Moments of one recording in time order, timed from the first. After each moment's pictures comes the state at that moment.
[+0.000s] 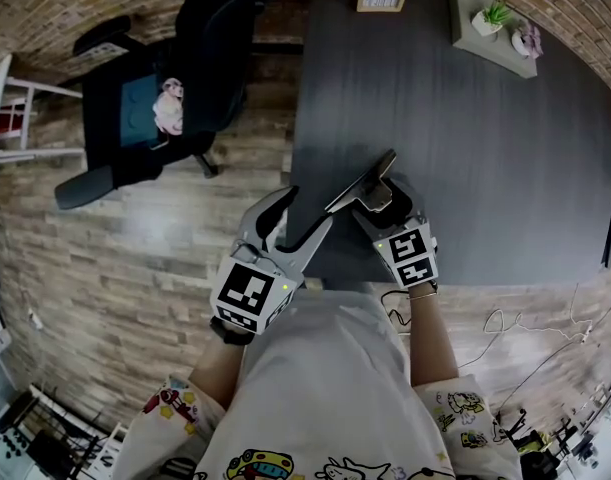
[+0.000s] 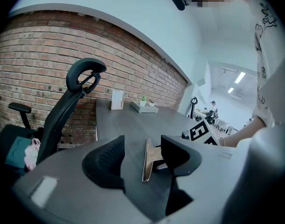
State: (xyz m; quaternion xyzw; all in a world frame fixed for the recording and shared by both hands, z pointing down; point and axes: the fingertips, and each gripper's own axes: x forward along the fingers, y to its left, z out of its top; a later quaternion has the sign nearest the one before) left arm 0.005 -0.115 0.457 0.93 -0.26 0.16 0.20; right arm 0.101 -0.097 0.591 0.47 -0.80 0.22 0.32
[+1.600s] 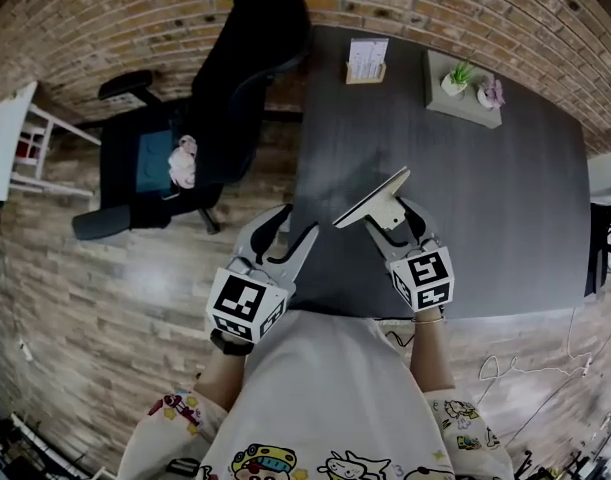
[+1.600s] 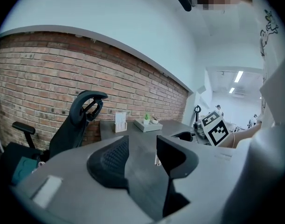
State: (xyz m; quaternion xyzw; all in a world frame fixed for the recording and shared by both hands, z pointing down) left arm 0.000 -0.155 0.388 0.94 -0.30 0.10 0.13; right arm 0.139 -0.147 0.467 0.53 -0.80 0.13 0.23
